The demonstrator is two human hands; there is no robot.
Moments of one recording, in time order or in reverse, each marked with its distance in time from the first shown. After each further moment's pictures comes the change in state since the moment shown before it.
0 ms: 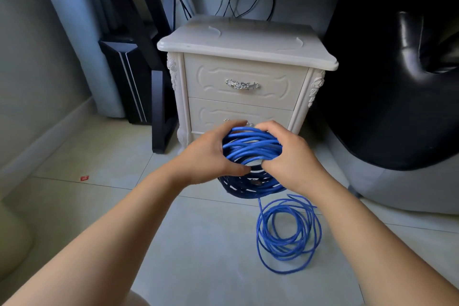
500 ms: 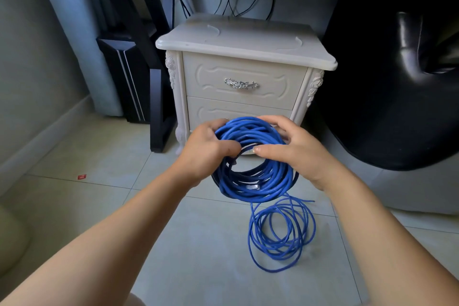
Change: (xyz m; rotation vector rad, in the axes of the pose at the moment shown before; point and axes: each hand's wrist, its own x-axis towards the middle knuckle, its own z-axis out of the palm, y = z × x) left_hand 0.001 0.009 0.006 -0.433 0.174 -0.108; right_hand 0.007 0.003 -0.019 0.395 -0.133 0.129
